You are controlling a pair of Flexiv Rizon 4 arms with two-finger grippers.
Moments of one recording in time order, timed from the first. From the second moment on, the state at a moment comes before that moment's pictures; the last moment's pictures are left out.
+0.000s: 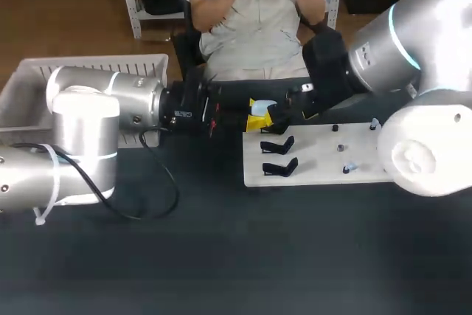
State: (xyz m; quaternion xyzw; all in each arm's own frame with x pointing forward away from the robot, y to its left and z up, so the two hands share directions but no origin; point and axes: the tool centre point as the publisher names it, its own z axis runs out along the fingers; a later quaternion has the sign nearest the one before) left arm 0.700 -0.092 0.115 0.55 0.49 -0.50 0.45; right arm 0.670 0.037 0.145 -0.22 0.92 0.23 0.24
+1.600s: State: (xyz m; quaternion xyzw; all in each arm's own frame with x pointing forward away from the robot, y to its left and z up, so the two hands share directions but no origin) left arm 0.700 -0.092 0.115 0.55 0.49 -0.50 0.45; right arm 0.713 0.008 0.164 -0.20 0.92 0.22 0.27
